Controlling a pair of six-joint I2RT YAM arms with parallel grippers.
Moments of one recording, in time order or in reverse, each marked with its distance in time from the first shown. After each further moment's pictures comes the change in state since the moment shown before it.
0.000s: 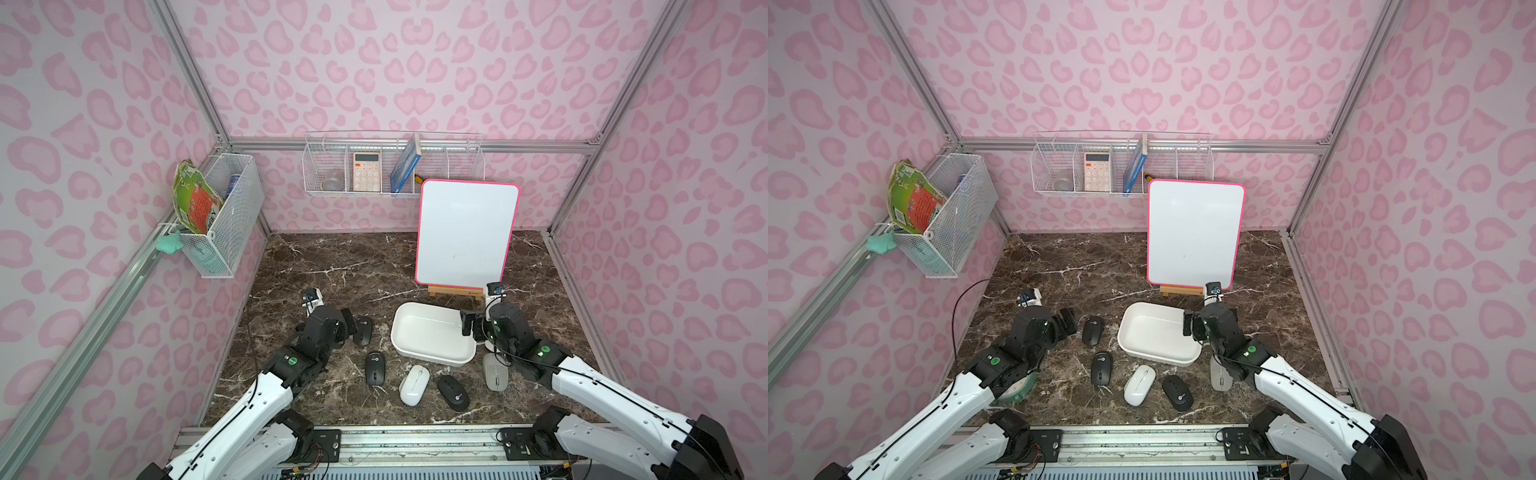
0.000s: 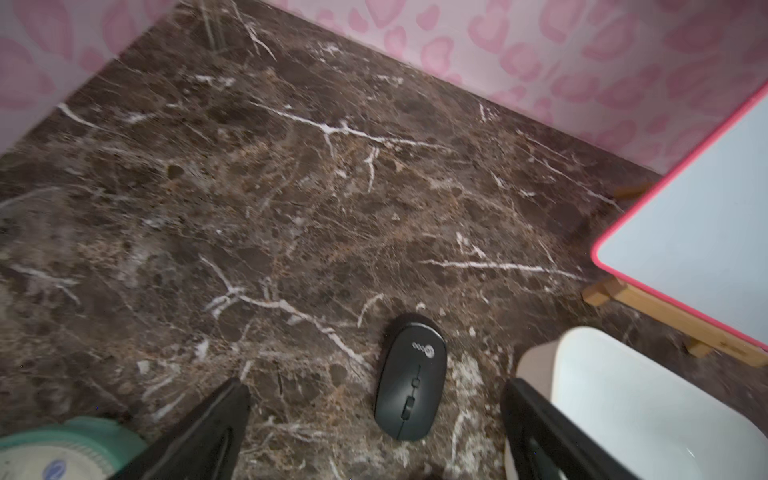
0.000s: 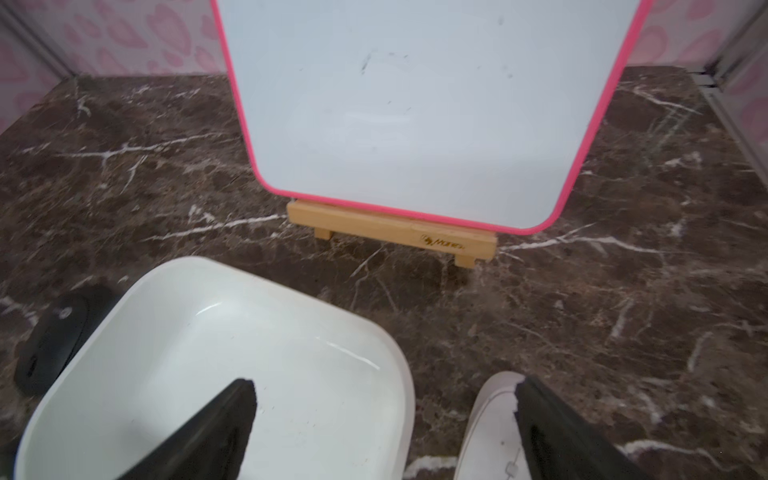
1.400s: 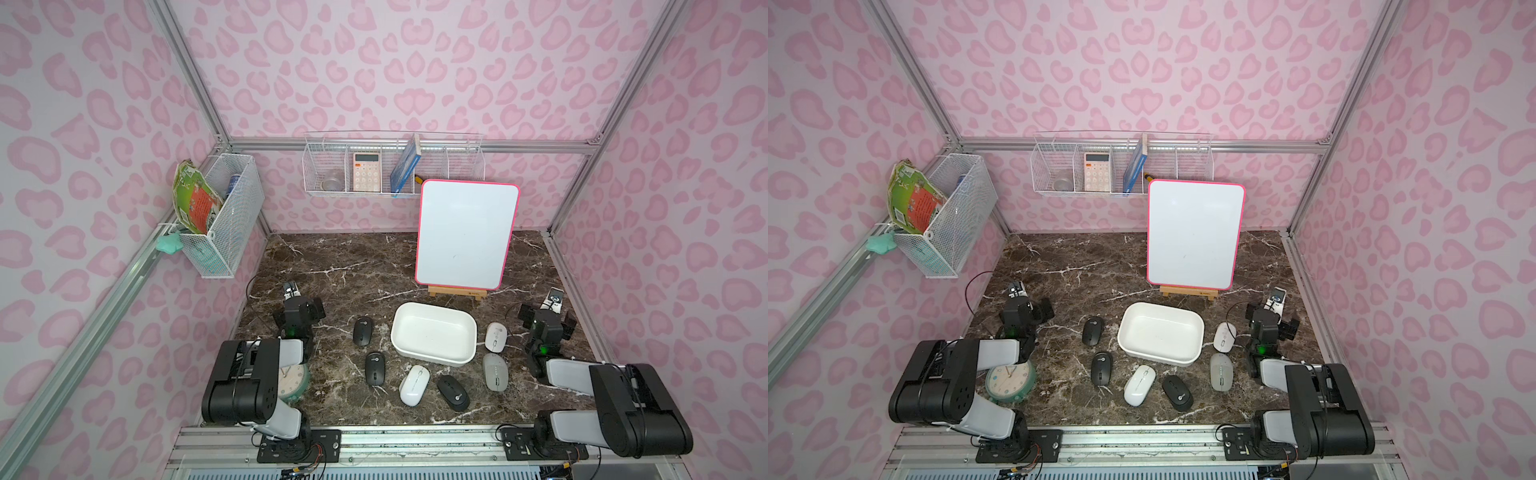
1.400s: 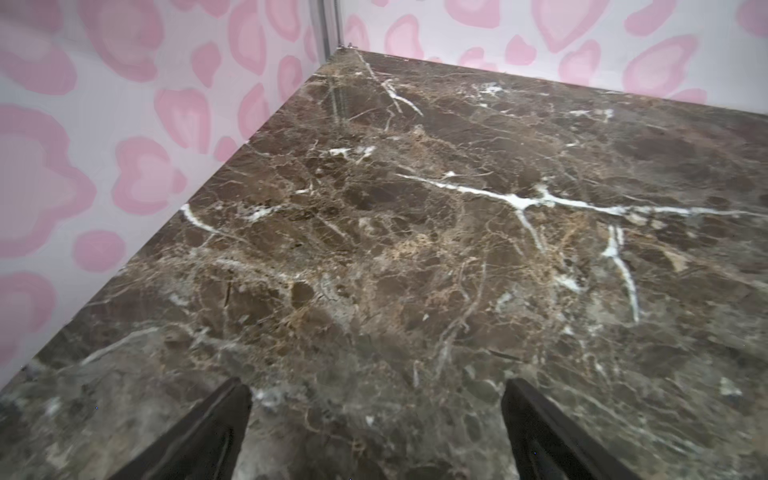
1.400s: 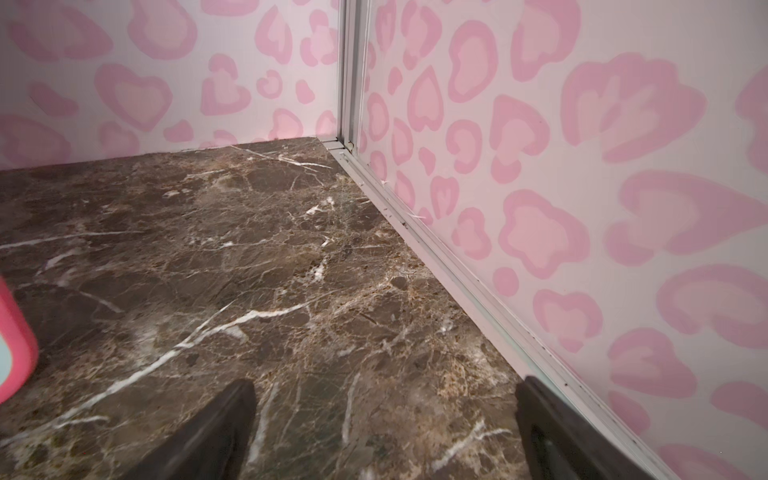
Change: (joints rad) left arm 0.565 0.665 -0.212 1.076 0.195 0.507; right arm -0.570 0.341 -0.373 1.009 0.195 -0.289
